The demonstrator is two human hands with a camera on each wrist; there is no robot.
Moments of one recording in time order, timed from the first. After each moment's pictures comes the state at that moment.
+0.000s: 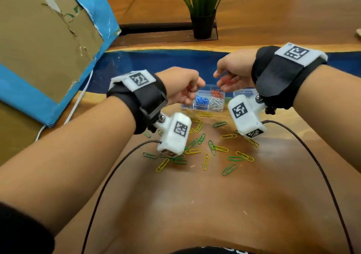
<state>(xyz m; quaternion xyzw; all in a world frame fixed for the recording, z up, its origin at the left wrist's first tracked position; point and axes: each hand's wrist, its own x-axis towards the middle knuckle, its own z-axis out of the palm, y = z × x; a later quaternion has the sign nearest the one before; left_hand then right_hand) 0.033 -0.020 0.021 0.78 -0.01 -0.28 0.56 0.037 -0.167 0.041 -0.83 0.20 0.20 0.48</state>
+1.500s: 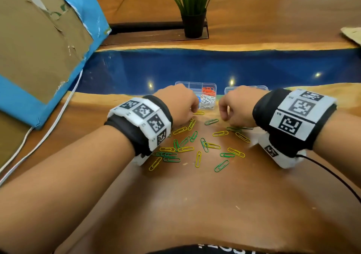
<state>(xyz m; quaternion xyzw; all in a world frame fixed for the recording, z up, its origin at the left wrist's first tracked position) 0.005 -0.024 0.002 0.95 -0.28 -0.12 -0.01 -0.029 -0.185 0.009 -0.98 -0.07 0.19 0.03</state>
